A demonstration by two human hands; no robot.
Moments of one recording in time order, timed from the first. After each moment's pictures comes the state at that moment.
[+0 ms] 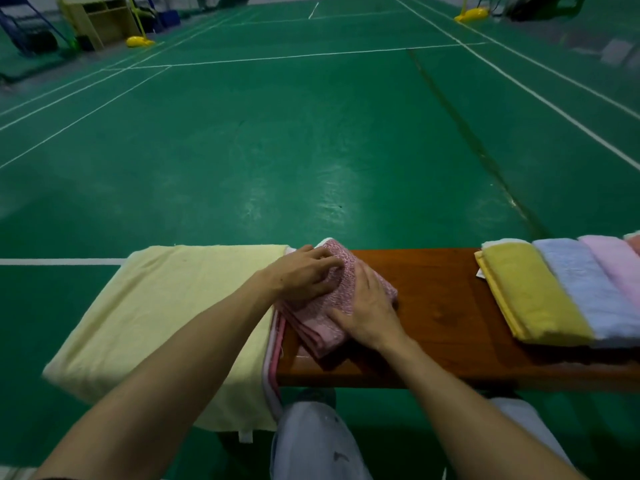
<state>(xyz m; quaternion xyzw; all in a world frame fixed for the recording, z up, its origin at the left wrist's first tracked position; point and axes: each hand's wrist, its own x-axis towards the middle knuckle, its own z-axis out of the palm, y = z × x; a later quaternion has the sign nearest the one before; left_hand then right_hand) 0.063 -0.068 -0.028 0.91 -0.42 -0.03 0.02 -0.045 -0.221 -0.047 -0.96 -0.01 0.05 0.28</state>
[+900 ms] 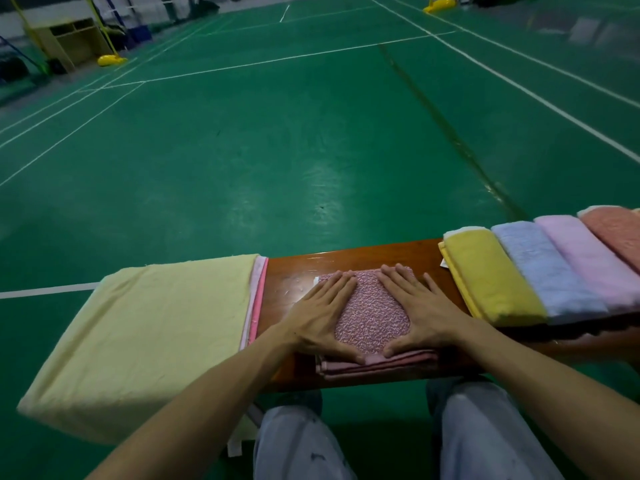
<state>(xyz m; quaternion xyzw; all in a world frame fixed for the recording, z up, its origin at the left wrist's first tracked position) -0.010 -0.132 -0.063 0.89 -0.43 -0.13 0.04 -0.064 -0.375 -0.061 -0.97 -0.15 0.16 0.10</state>
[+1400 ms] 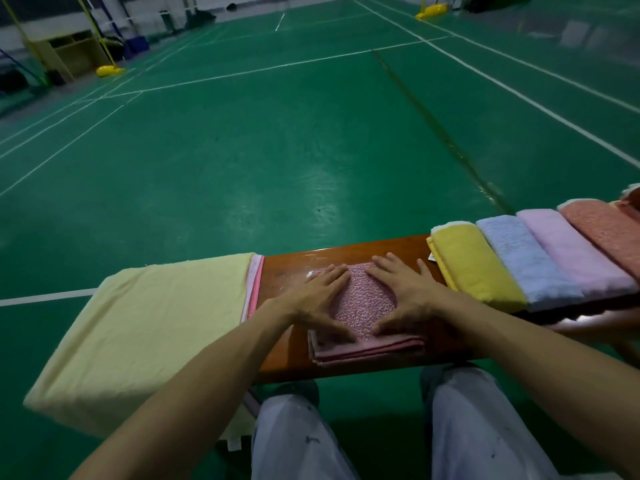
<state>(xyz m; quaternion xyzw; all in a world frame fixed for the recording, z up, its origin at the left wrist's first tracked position) -0.003 -0.144 -0.027 0.90 -0.39 -0.20 0.04 -0.061 -0.365 -0.026 -0.97 -0.10 0.19 0.13</state>
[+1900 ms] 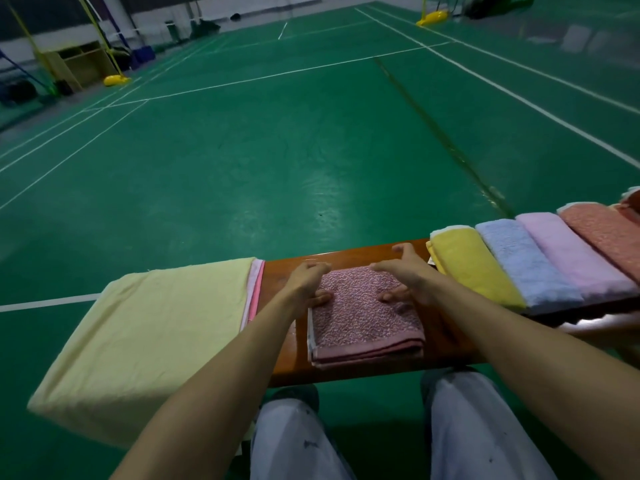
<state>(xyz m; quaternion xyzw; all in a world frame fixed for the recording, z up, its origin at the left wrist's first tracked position) 0.003 -0.169 -0.009 0.74 0.14 -0.27 0.60 -0.037 -0.358 -0.013 -0.71 0.24 0.14 0.65</state>
